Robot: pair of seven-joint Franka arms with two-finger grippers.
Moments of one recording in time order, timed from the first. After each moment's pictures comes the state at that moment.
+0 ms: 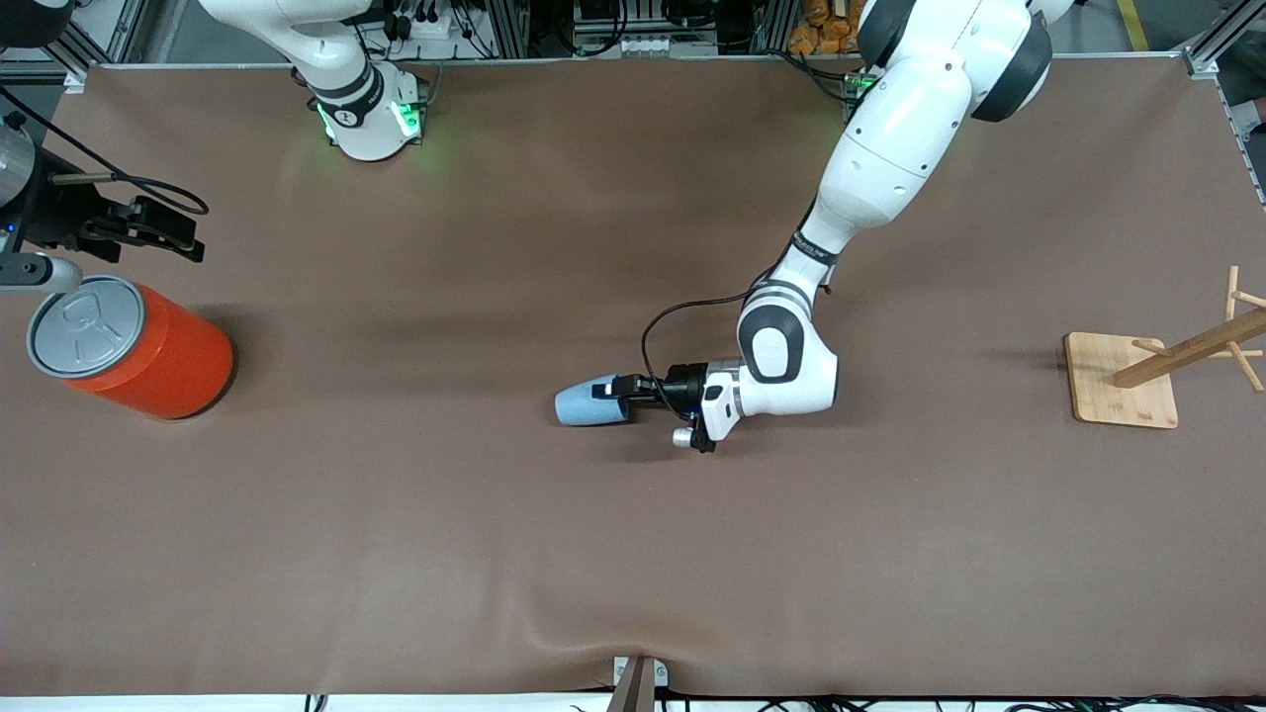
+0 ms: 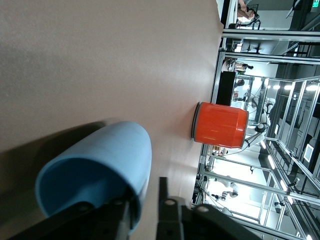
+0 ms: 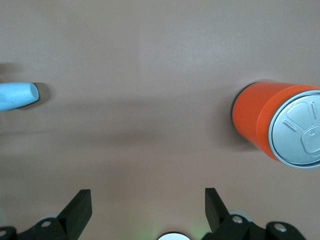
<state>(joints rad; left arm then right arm) -0.50 0.93 -0.11 -1.47 -1.66 2.21 0.66 0.09 0.02 -0.07 -1.54 0.04 1.45 0.05</state>
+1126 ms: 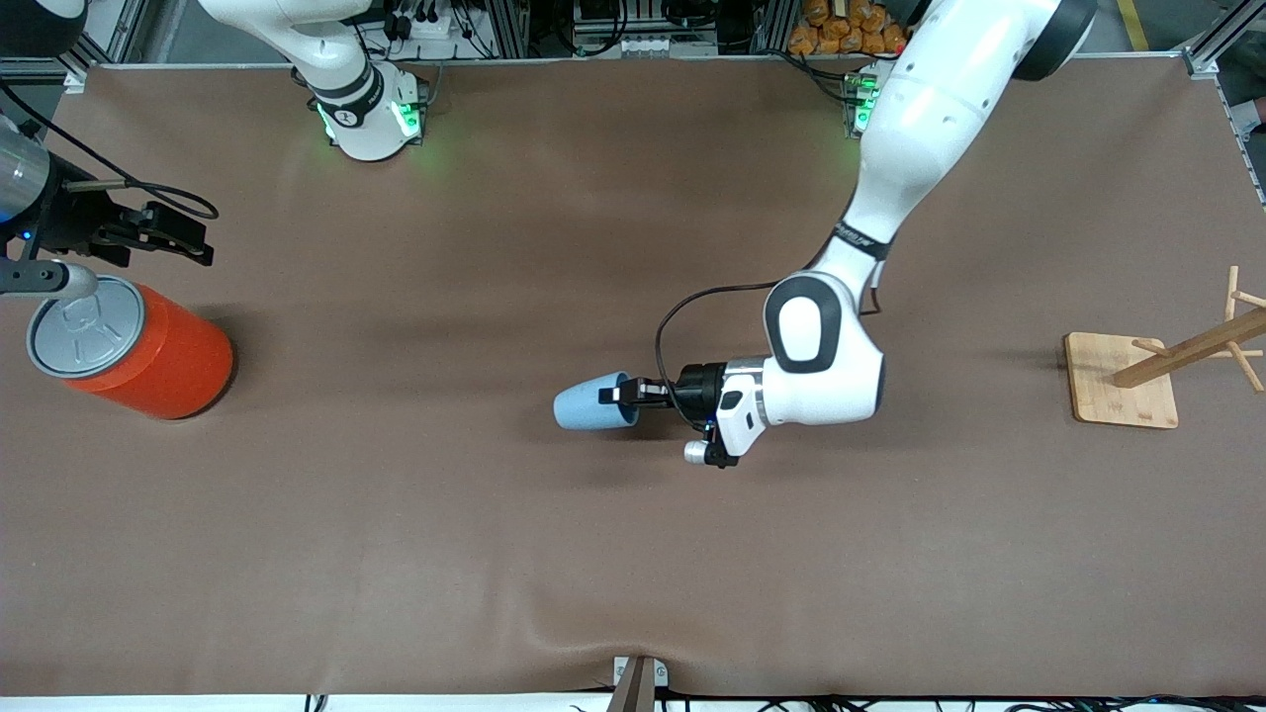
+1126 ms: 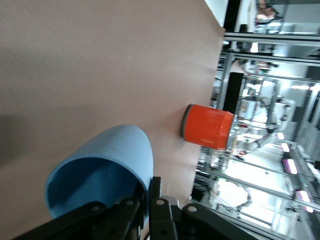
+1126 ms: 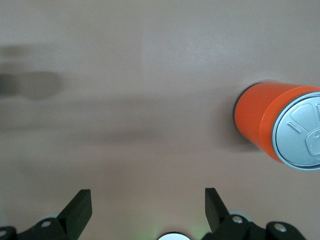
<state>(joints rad) -0.45 0.74 -0.11 -1.41 -1.29 2.19 0.22 0.10 0.03 -0.07 -1.54 0.04 1.45 0.05</state>
